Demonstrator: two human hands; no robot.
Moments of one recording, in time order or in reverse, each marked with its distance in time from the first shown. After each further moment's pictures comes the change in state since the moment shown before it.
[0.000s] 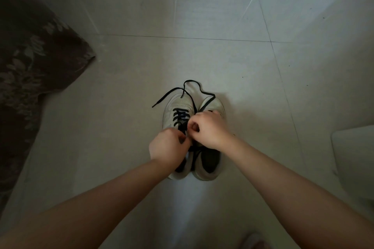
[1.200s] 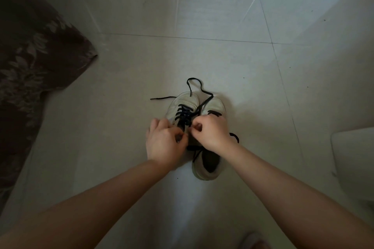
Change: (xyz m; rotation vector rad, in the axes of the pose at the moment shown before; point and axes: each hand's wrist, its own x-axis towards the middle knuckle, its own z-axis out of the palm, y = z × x) left_hand 0.000 -0.015 0.002 0.017 0.310 0.173; right_hand -0.005 -0.003 0.013 0.134 0.097 0.164
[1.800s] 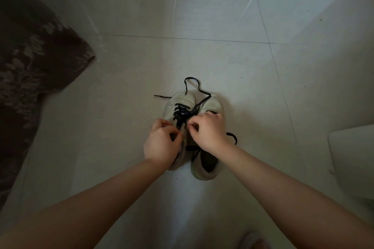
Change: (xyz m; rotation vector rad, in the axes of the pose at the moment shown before) left_hand 0.003 -0.001 -0.001 -0.237 -0.159 -0.230; right_hand -0.001 -0.002 0.001 -0.122 0.047 -0.048
